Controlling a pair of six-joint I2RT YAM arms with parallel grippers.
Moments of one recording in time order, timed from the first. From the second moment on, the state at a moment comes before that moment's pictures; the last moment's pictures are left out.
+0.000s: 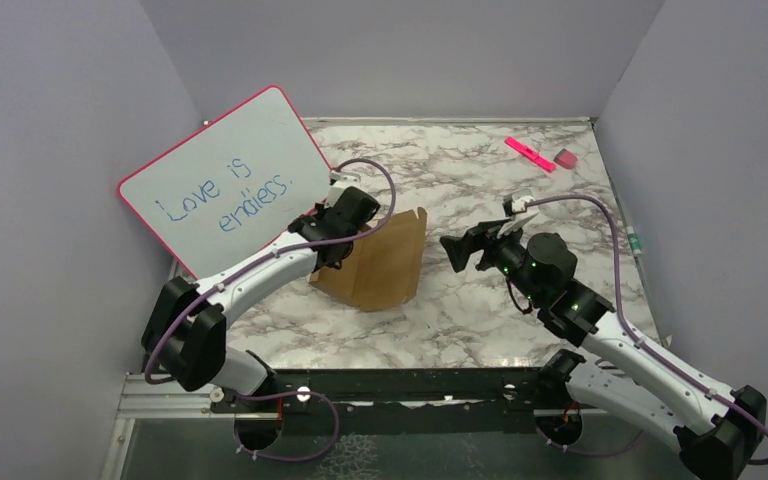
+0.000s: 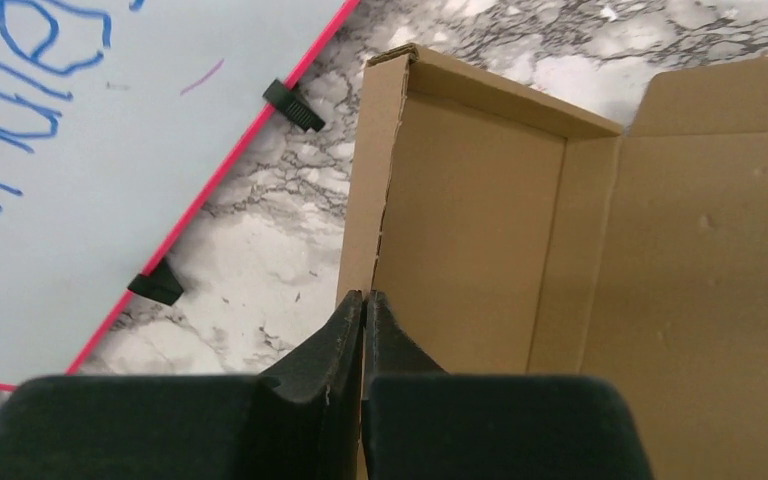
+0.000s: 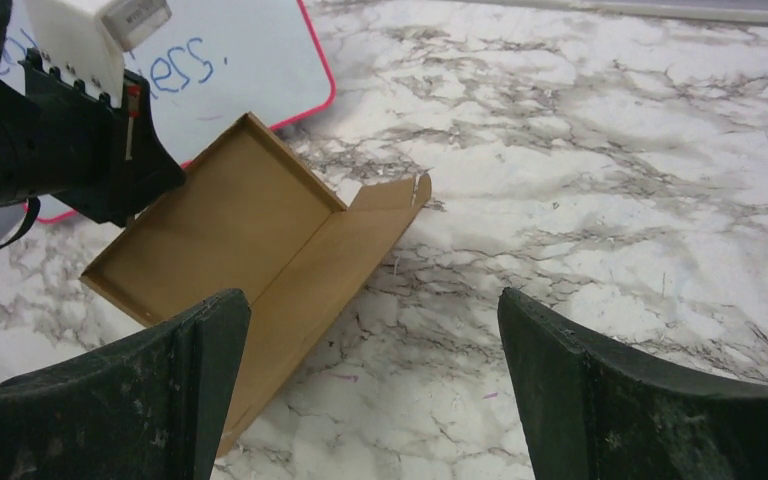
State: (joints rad) left arm -0.72 1.46 1.08 -0.57 -0.66 -0.33; right arm 0.72 0.75 0.58 0.06 0.18 0.24
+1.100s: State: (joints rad) left arm -0.62 1.22 0.74 -0.27 -0.29 -0.60; right arm 0.81 1.48 1.40 -0.67 0.08 0.38
